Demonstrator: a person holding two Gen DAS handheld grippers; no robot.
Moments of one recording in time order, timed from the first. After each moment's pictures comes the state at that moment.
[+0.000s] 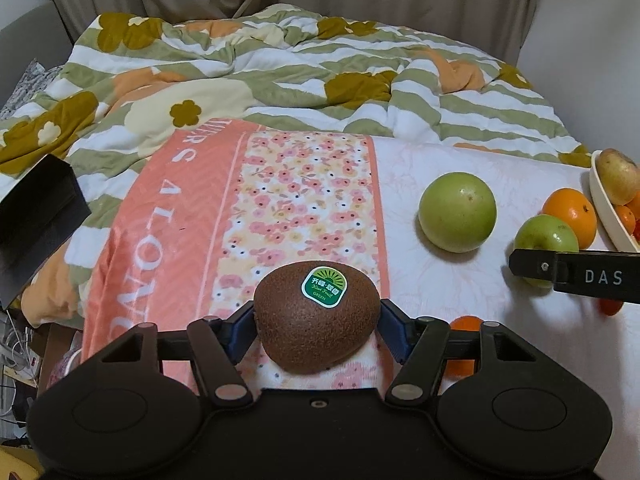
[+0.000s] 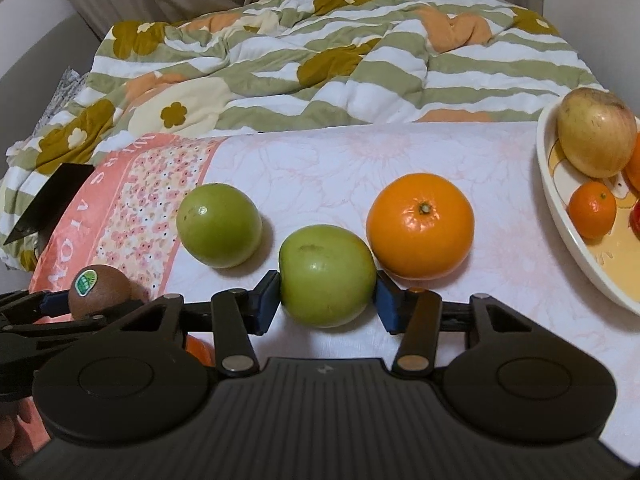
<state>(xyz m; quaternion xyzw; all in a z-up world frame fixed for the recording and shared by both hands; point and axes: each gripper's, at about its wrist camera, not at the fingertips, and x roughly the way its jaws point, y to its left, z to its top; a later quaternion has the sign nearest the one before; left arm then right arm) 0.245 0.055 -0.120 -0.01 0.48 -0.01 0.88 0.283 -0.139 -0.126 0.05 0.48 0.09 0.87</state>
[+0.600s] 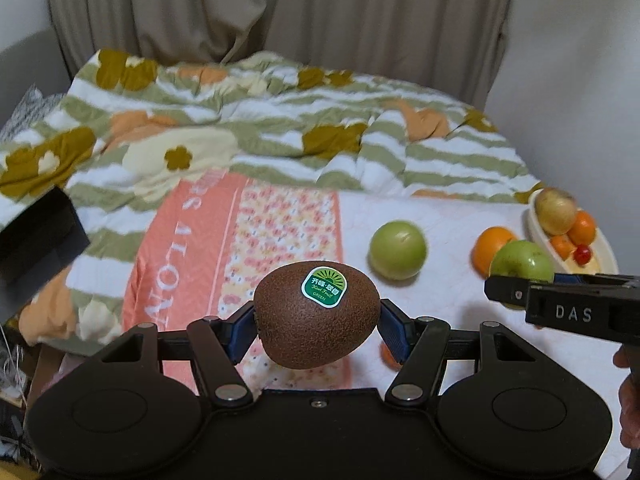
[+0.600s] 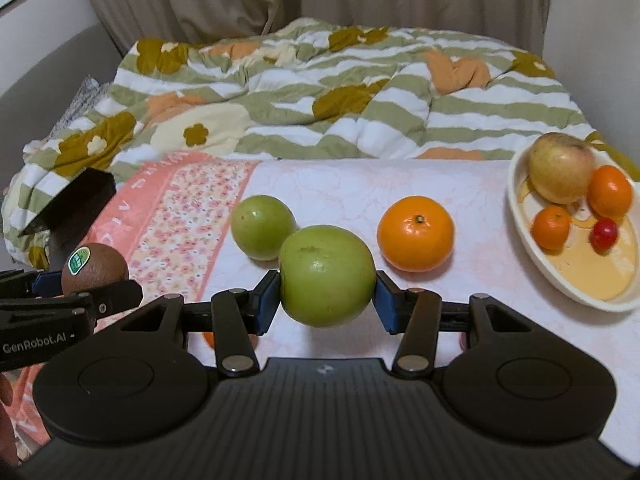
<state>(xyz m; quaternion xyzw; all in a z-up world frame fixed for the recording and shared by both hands) 0.198 0.055 -0.061 -0.03 0.41 -0.05 0.91 0.223 -0.136 -0.072 0.04 0.42 0.09 0.90</state>
